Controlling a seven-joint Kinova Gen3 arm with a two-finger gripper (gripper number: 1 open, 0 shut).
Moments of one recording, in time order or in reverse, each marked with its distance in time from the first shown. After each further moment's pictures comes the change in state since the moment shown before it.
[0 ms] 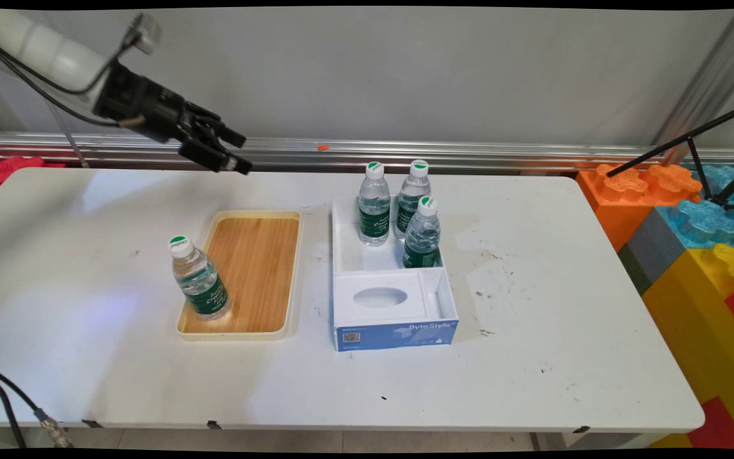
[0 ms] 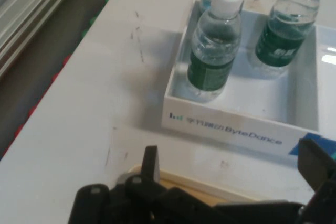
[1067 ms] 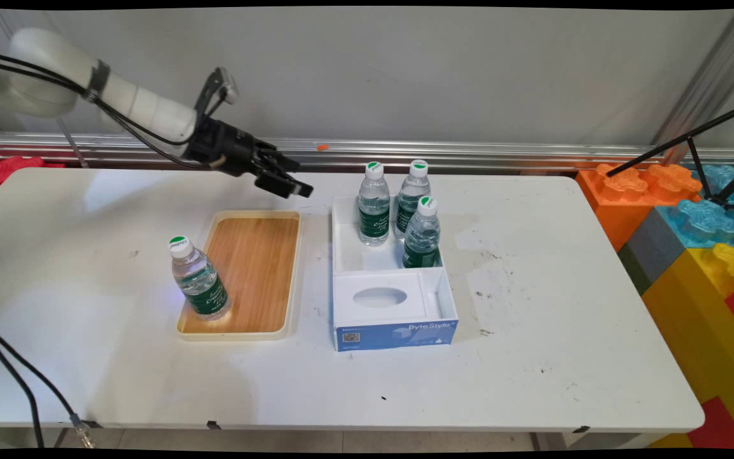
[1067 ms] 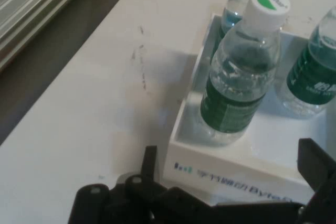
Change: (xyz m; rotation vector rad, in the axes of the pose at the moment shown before) arm -0.011 -0.002 0.114 0.025 0.070 -0.045
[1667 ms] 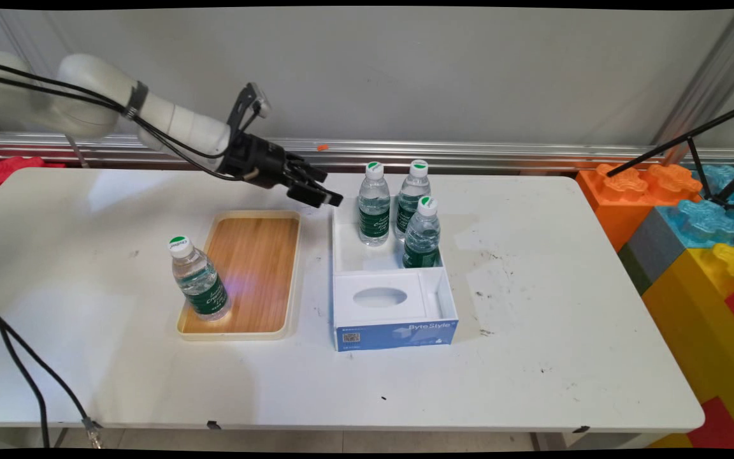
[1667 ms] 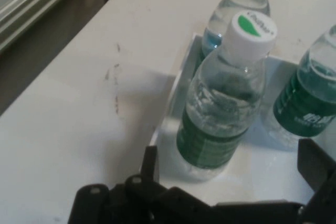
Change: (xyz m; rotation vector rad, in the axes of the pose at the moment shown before) arm 0.003 0.016 0.045 -0.025 0.040 -0.030
